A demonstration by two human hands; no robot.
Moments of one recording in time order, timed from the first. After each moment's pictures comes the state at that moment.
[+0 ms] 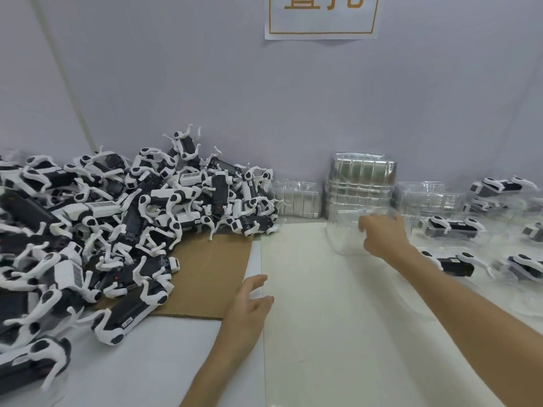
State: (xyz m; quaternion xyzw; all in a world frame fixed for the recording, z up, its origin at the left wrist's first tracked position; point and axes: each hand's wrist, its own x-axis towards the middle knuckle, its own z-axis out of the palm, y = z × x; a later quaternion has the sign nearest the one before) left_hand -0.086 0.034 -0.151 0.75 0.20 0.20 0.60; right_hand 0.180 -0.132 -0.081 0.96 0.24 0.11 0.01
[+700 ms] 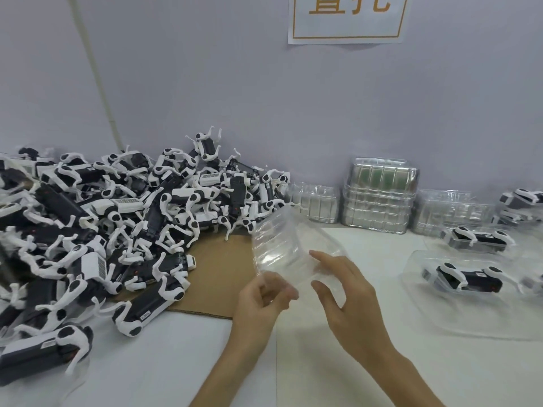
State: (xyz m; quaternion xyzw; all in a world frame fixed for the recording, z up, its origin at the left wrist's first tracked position) left_hand -0.085 0.027 -0.140 0.66 0.10 0.32 0.67; right_hand 0.012 -0.110 -0.126 0.71 0.46 0.19 -0.49
